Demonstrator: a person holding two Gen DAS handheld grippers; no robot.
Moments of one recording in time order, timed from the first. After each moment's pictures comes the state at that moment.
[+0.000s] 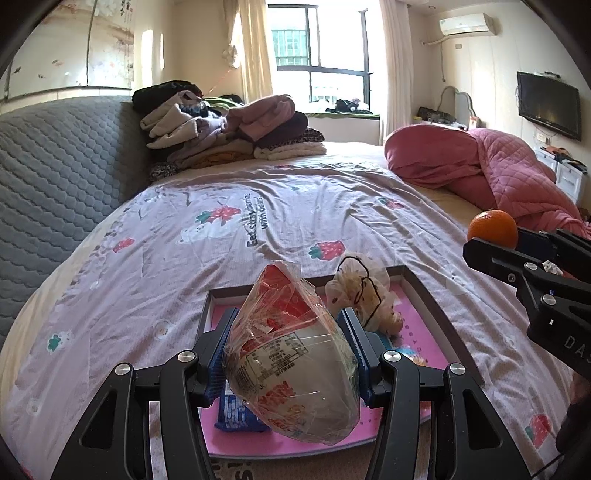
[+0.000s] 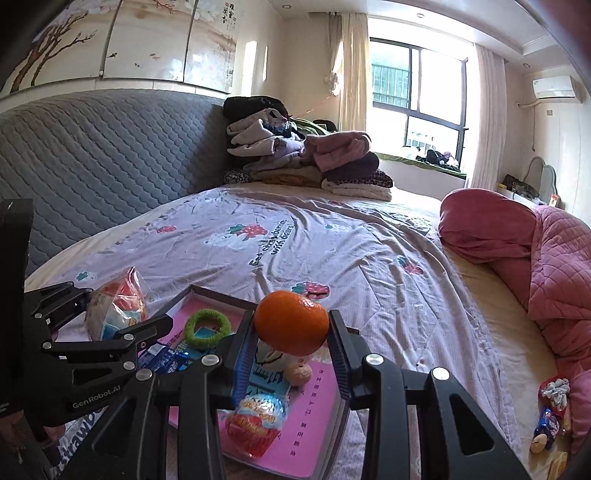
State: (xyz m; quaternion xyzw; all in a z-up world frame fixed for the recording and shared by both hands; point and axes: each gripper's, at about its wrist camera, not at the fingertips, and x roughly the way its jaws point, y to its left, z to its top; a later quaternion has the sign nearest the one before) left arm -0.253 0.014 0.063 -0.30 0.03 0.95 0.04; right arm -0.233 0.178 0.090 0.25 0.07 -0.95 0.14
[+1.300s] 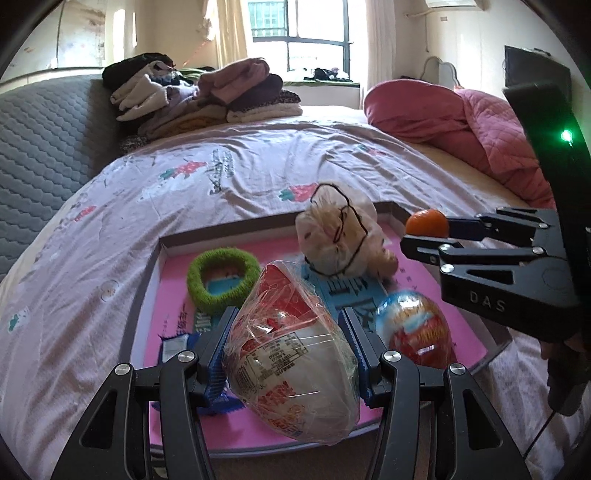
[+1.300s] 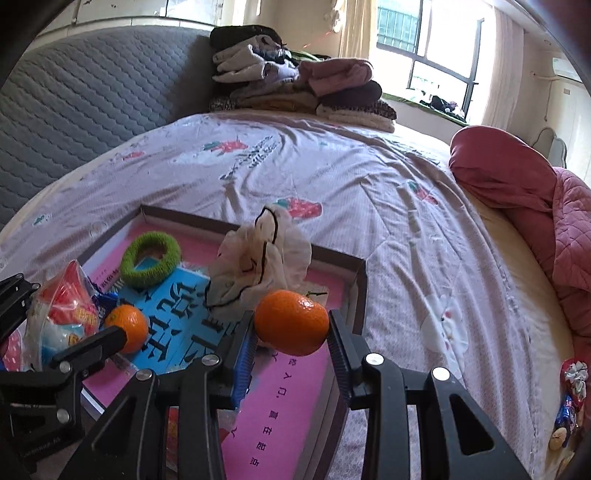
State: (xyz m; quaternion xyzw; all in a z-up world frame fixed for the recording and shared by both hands) left arm -0.269 0.036 -0.016 -0.36 0.04 0.93 0.08; right arm -0.299 0.180 -0.009 0.38 0.10 -0.91 0.12
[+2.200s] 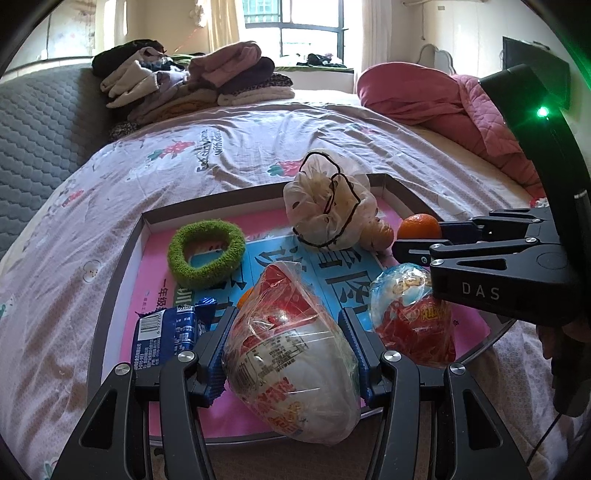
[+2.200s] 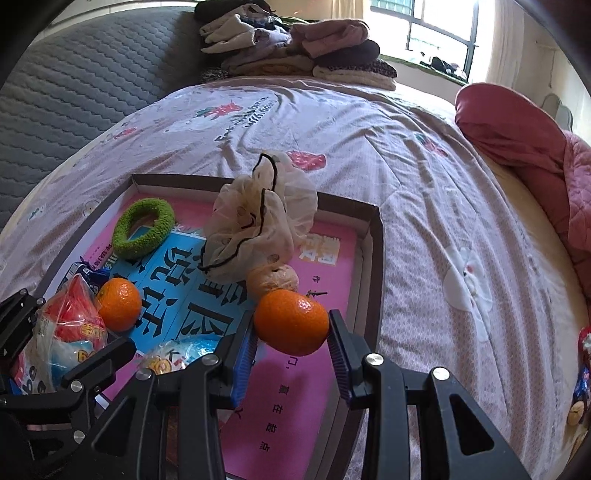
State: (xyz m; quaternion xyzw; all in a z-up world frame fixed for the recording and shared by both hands) left arm -0.269 0.040 -0.036 -0.39 0.05 0.92 0.09; right arm -0.309 0.184 -0.033 0.45 0.06 -0.88 0.12
